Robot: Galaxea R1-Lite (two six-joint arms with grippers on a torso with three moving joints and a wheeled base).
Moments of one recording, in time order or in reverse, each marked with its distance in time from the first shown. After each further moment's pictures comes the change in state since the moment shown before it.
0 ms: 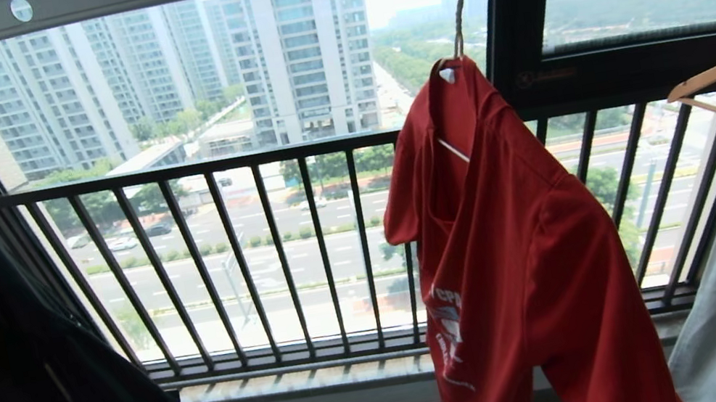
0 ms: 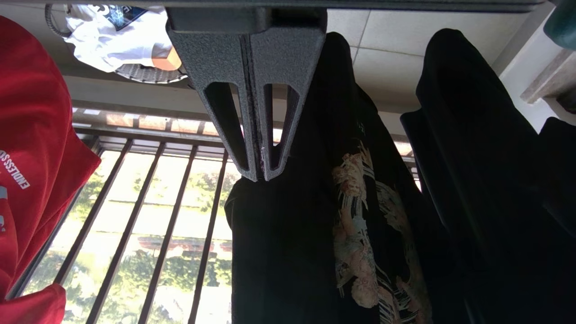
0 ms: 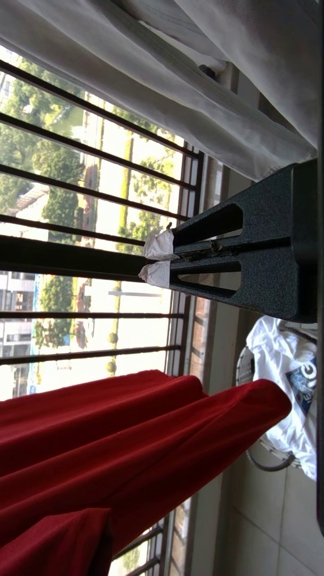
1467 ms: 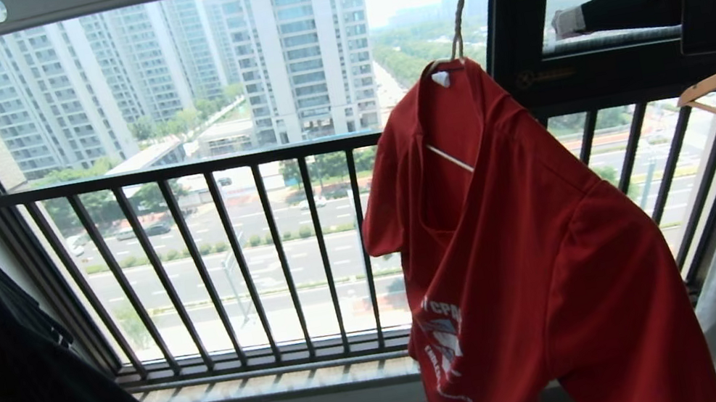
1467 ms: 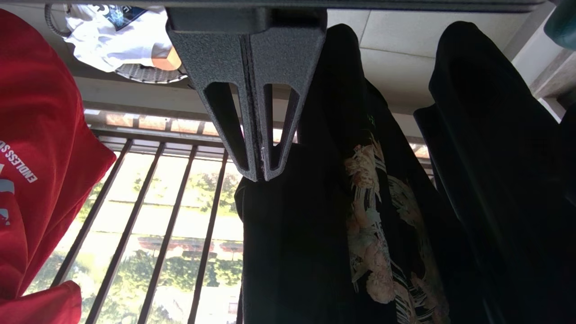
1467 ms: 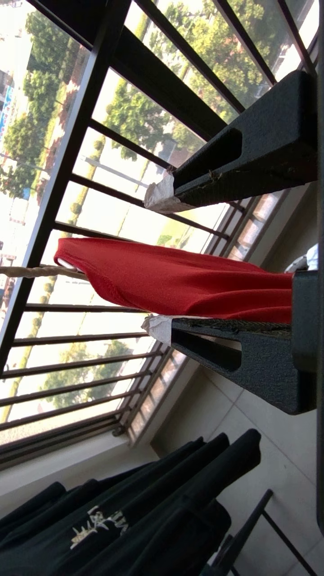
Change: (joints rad) left arm 0.000 0.000 0.000 0.000 0.000 0.000; right arm 0.561 1.378 -1.457 0.231 -0.096 0.028
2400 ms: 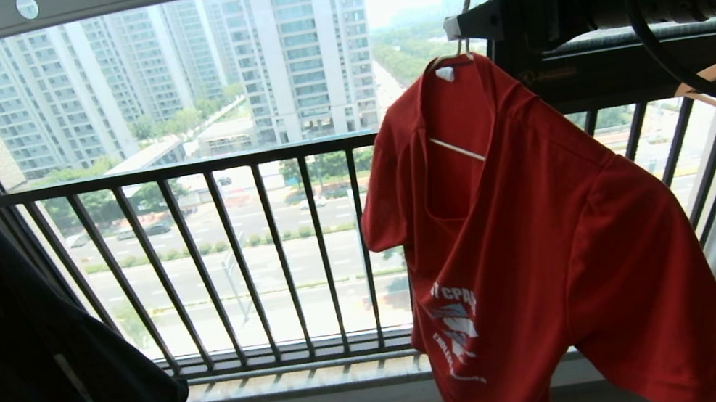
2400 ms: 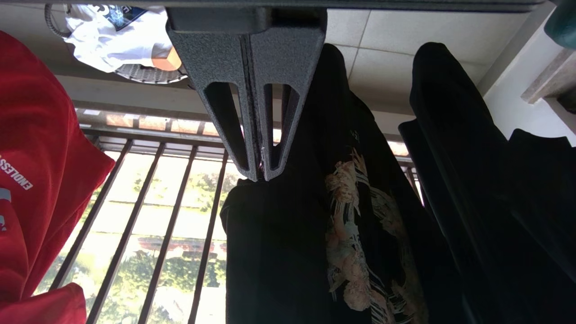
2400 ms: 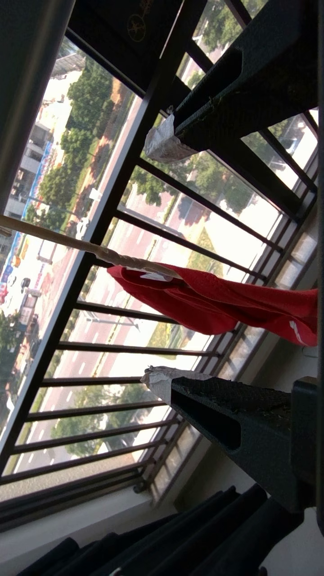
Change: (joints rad) left arm 0.000 0.000 0.000 0.000 0.000 0.000; right arm -0.017 0.225 -0.147 -0.159 -0.066 -0.128
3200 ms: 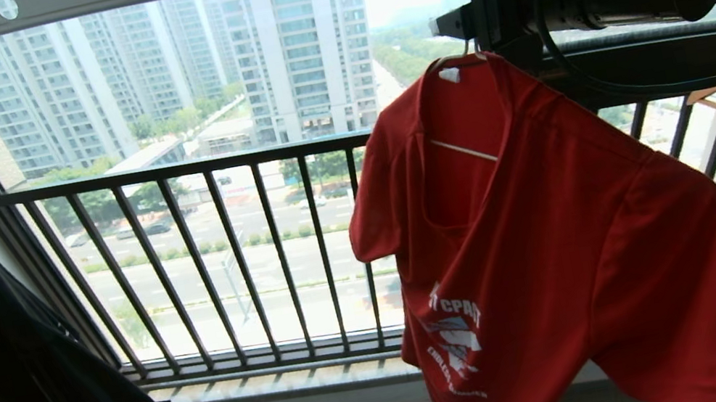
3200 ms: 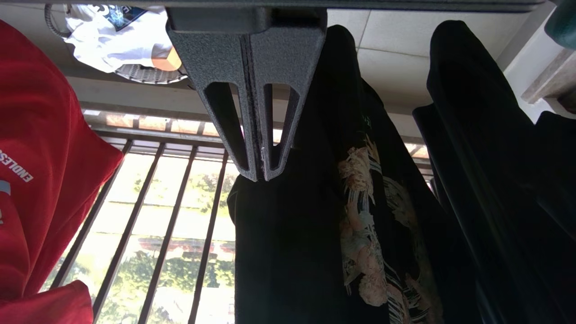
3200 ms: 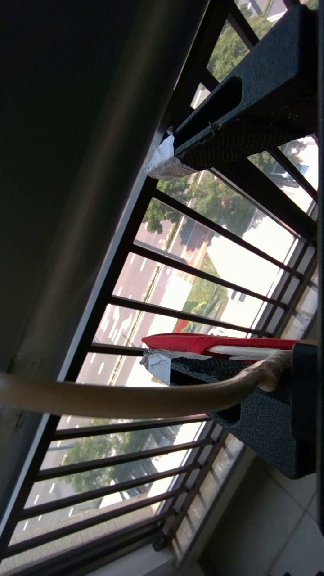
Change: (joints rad) left arm 0.000 0.000 0.000 0.000 0.000 0.000; right arm -0.097 0.212 -0.204 -0.045 -0.010 -0.040
